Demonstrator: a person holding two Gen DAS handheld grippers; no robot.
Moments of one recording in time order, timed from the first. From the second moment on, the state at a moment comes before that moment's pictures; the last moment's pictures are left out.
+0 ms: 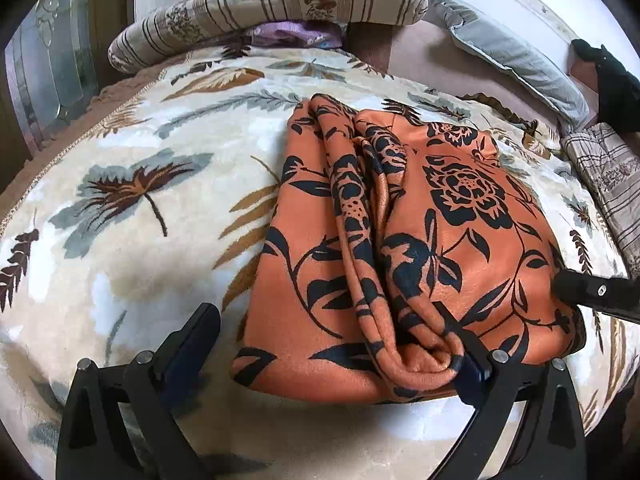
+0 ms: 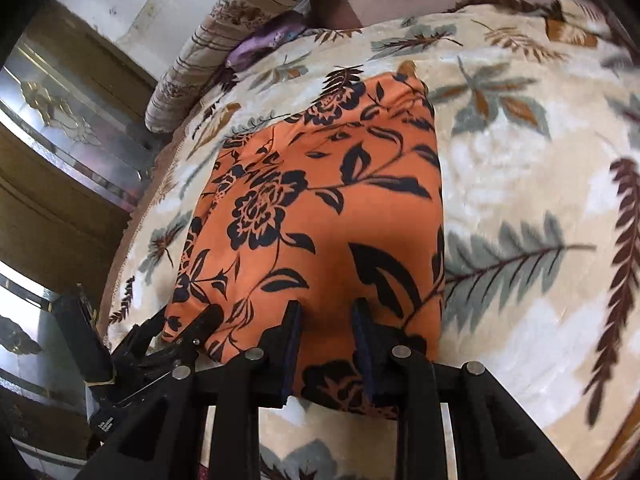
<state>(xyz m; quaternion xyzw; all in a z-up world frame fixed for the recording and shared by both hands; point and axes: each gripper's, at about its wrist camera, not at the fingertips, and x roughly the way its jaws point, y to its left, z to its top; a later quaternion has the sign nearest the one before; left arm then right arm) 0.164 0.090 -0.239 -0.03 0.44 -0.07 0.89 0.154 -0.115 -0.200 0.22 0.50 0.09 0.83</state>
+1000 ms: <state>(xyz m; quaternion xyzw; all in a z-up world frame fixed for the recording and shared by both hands) 0.162 0.080 -0.223 0.02 0.41 -0.06 0.91 0.147 -0.115 -0.192 0.21 0.54 0.11 0.80</state>
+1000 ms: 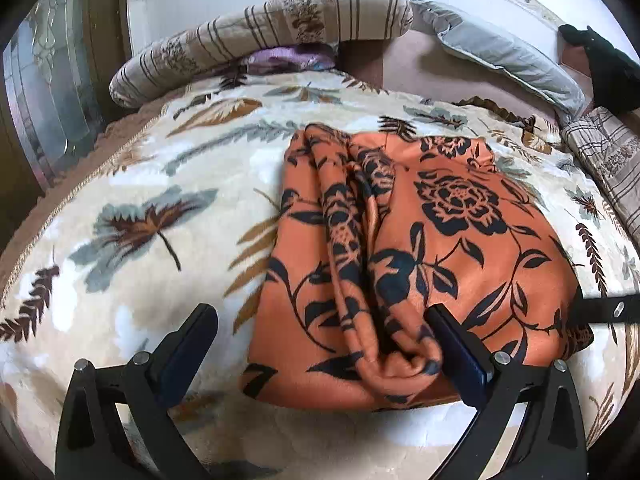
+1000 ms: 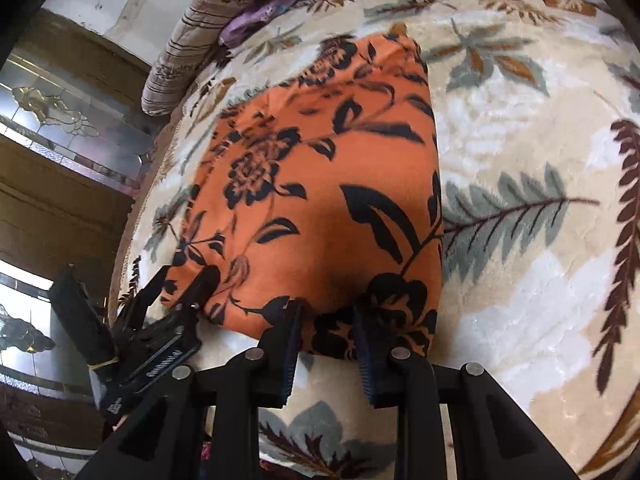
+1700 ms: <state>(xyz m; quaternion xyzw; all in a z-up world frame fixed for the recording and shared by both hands) 0.175 0.069 -0.228 0.03 0.42 -0.06 0.91 0.160 -0.136 -0.204 0.25 0.51 0.12 0.82</state>
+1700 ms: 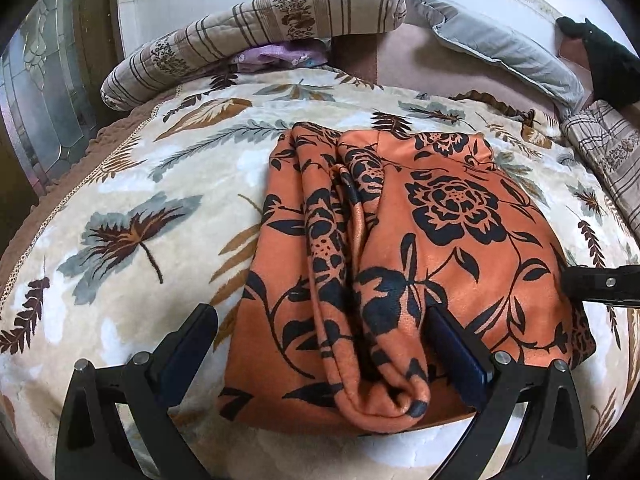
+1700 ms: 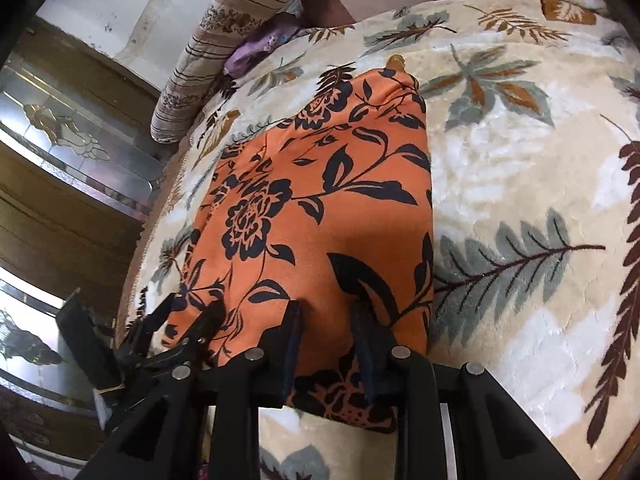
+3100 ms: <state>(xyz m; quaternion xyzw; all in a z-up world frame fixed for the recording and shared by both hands) 0.255 0.118 -0.240 -0.22 0.56 -0.25 0.76 0.186 -0.194 -0.255 0.41 0.47 0.18 0.76</state>
